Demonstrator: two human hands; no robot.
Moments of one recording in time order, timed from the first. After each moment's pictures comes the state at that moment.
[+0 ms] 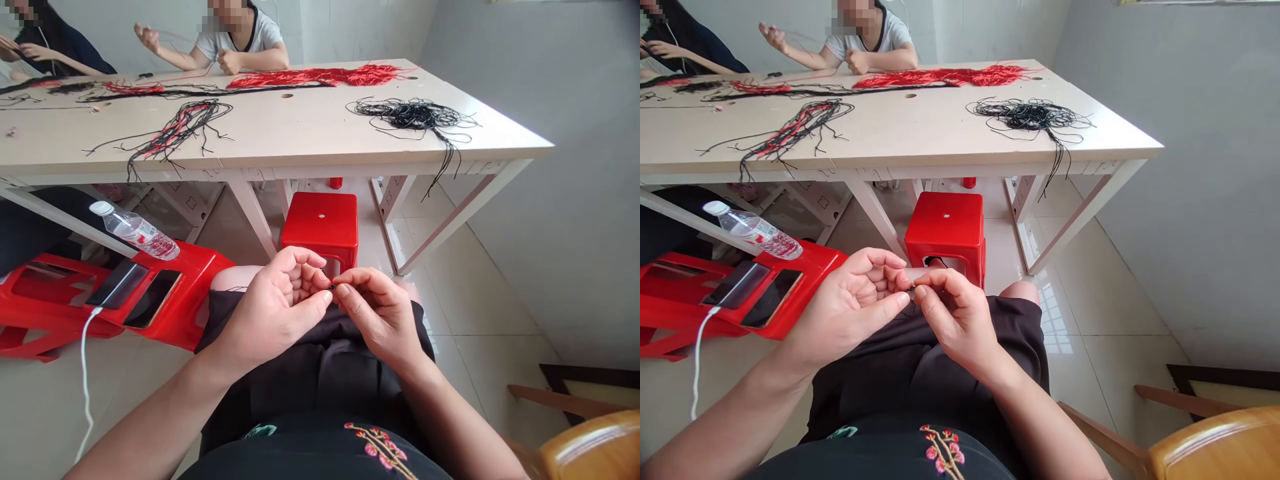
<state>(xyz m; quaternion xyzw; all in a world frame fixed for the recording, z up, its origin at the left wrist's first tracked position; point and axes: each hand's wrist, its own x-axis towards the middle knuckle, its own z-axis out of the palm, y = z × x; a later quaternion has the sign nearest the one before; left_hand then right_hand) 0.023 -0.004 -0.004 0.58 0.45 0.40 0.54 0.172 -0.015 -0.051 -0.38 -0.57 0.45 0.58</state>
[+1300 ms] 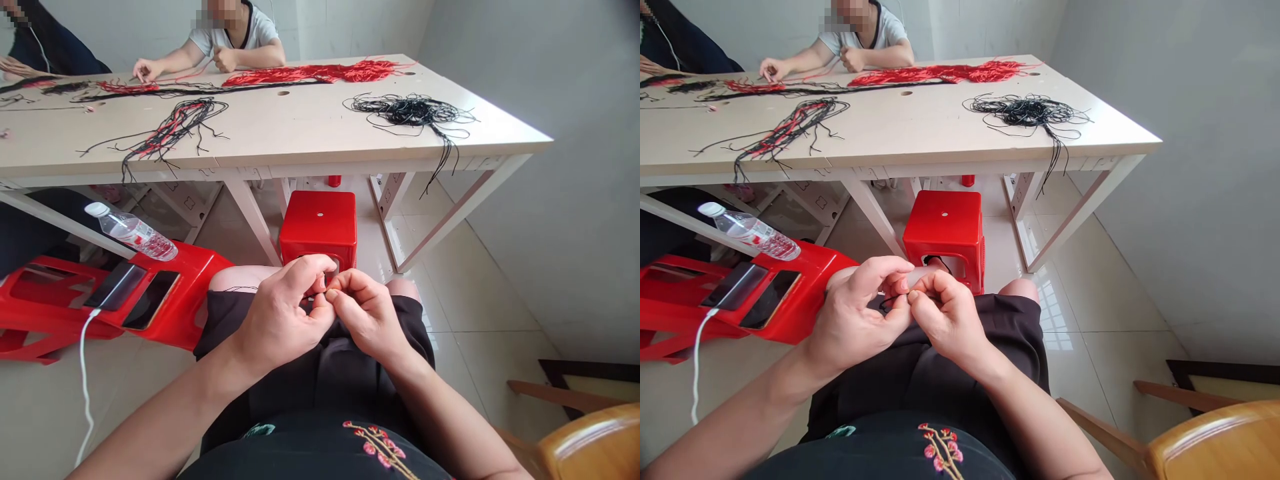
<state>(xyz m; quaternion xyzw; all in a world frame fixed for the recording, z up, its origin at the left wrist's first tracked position) 0.032 -0.002 -0.014 0.82 0.42 0.39 0.09 0.164 -0.011 -0.052 -0.41 -0.50 0.55 0.52</state>
